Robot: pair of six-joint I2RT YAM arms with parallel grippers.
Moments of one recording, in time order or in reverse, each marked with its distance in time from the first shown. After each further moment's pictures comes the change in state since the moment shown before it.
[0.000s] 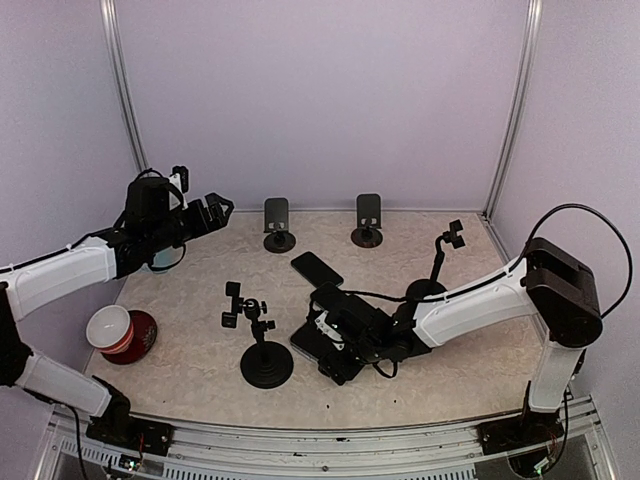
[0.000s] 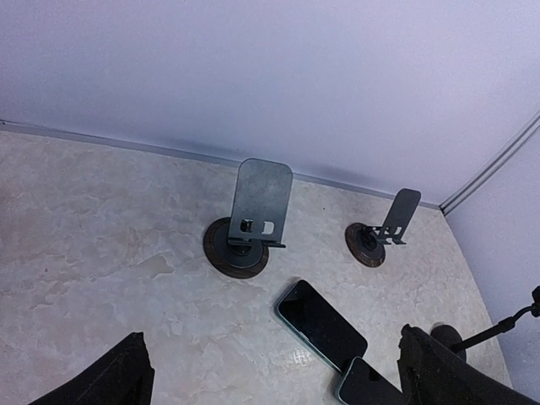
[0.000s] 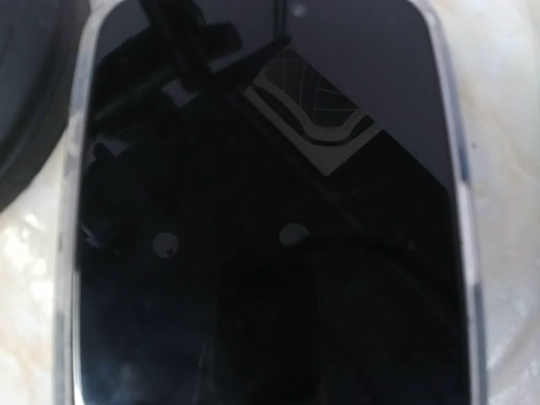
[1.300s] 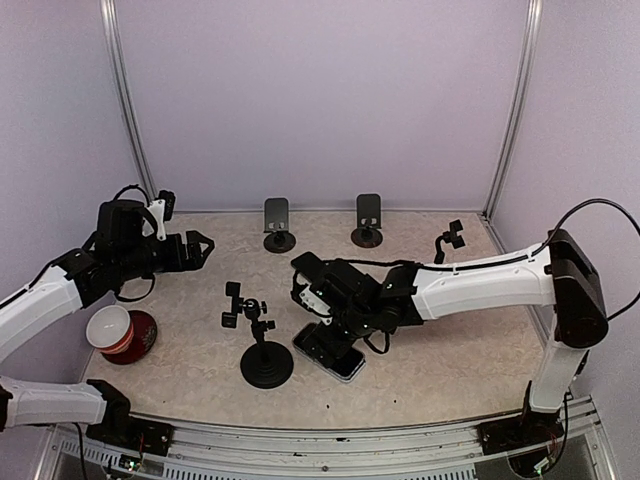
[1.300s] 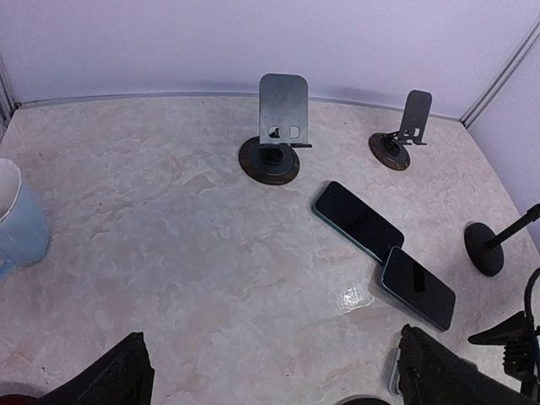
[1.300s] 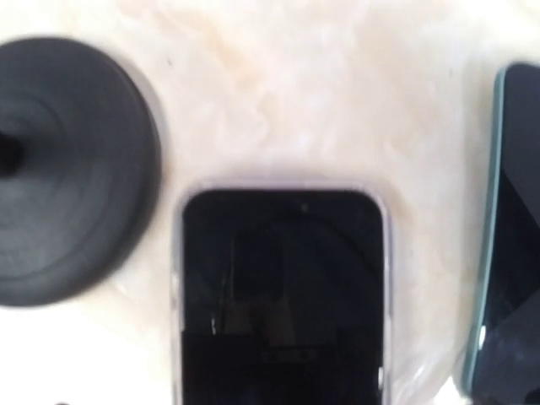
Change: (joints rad) left arm -0.014 -0.332 -0.127 -0.353 0.010 0.194; right arm 0.000 -0.036 0.238 -0.280 0.001 -0.050
